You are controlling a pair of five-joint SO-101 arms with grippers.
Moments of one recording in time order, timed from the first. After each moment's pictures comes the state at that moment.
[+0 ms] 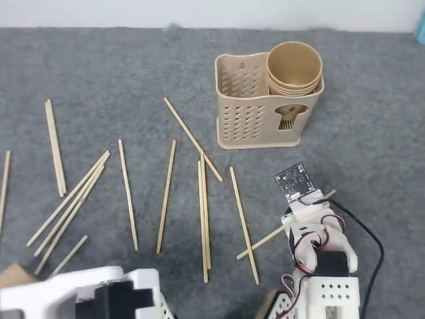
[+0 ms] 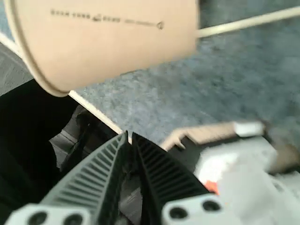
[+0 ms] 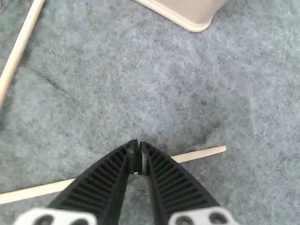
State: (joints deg) left arm -105.0 -38.5 48.6 90.5 -51.2; right arm -3.7 -92.7 93.5 56.9 27.5
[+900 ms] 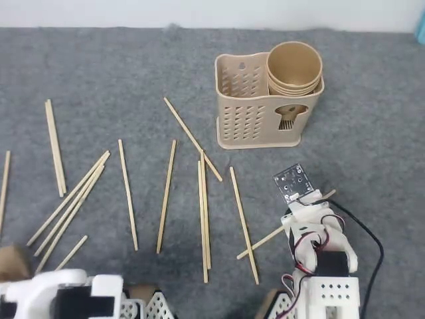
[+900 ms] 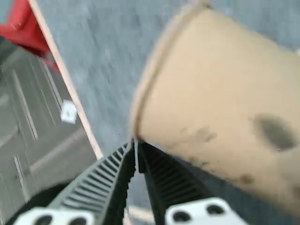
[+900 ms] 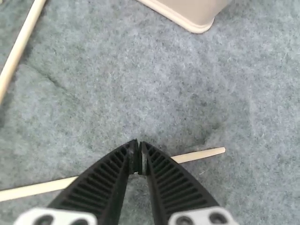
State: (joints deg) left arm -97.0 -22.0 69.8 16.8 -32.0; right arm -3.8 -92.7 93.5 56.9 28.8
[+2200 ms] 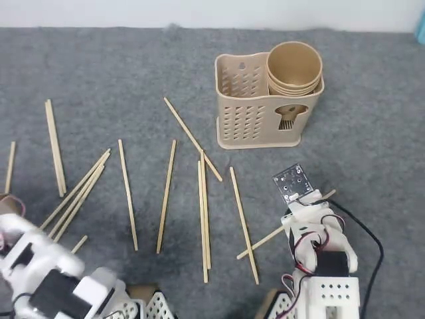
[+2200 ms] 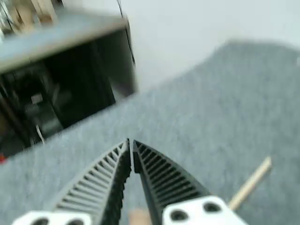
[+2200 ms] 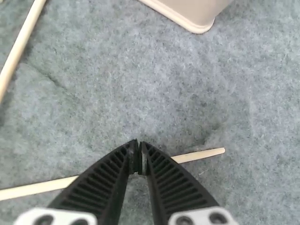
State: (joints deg) left arm -65.7 -13.5 70.1 -32.2 -4.4; right arm -3.8 -92.7 93.5 56.9 29.2
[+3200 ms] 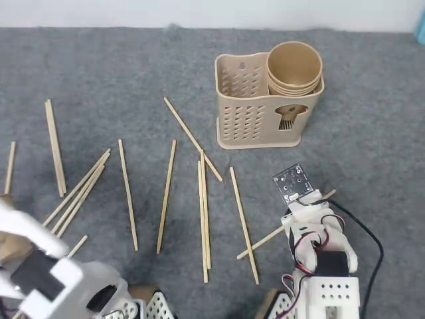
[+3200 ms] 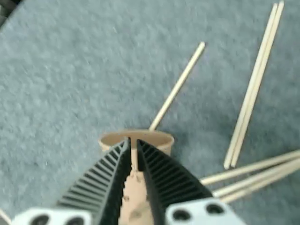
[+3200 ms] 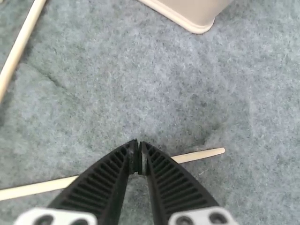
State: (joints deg) left arm -60.2 -2.2 -1.5 79.2 -12.2; right arm -3.8 -92.7 93.5 56.9 29.2
